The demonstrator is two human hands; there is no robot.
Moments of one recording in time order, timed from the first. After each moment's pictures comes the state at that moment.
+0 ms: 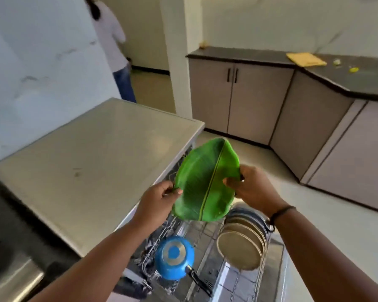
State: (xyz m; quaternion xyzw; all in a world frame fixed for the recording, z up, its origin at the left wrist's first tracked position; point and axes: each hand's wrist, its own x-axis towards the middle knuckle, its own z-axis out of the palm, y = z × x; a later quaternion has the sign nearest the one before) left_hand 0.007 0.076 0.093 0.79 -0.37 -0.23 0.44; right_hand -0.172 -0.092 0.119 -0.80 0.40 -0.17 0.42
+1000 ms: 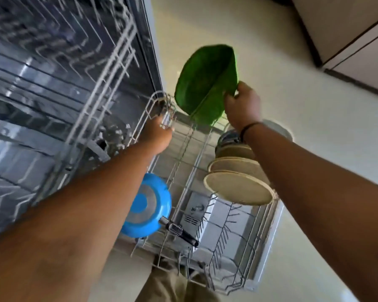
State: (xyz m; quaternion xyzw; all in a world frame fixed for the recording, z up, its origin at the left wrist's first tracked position) left_hand 0.120 -0.155 -0.351 0.86 -0.26 -0.38 0.20; right_hand -0.037 -0.291 -0.297 -0.71 0.59 -0.14 0.35
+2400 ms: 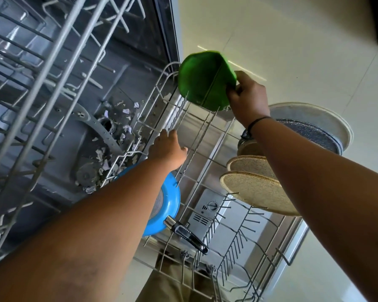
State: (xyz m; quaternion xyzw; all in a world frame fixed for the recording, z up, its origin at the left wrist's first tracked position) left_hand 0.103 -0.112 -0.450 0.86 -0.34 -0.37 -0.04; right_hand -0.008 -0.296 -0.411 -0.78 0.48 -0.11 0.39
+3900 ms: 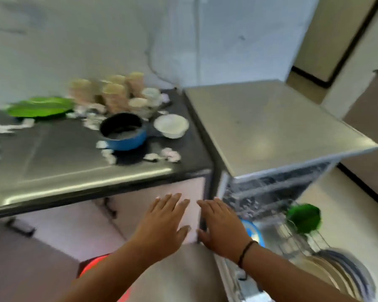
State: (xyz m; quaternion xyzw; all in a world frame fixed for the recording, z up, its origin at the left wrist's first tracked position) left_hand -0.076 0.433 0.052 0.96 -0.25 -0.02 0.07; right_hand -0.087 0.242 0.008 -0.98 -0.14 -0.01 0.11
